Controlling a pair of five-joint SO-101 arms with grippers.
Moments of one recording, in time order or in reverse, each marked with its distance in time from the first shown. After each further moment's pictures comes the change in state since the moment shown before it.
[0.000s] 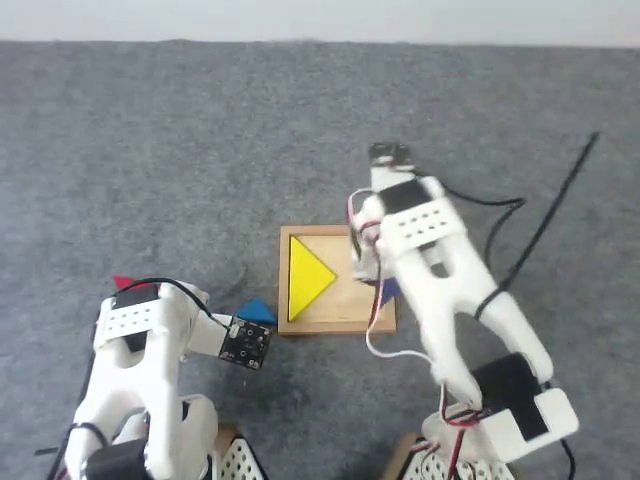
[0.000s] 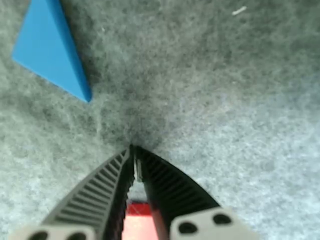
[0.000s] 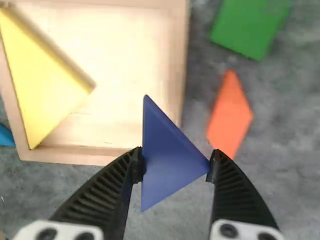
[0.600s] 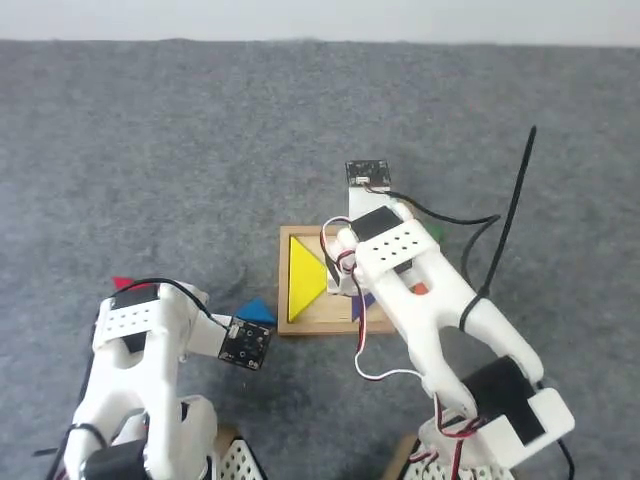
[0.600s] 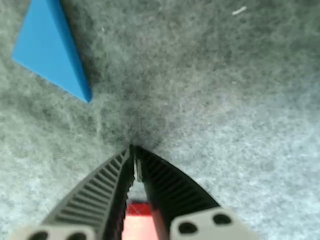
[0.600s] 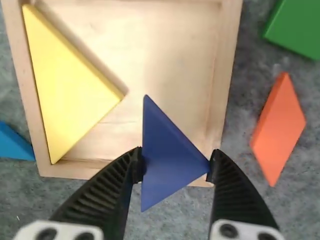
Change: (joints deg) left arm 0.0 0.0 0.0 0.0 0.0; right arm -6.6 0.0 7.6 -10.5 -8.4
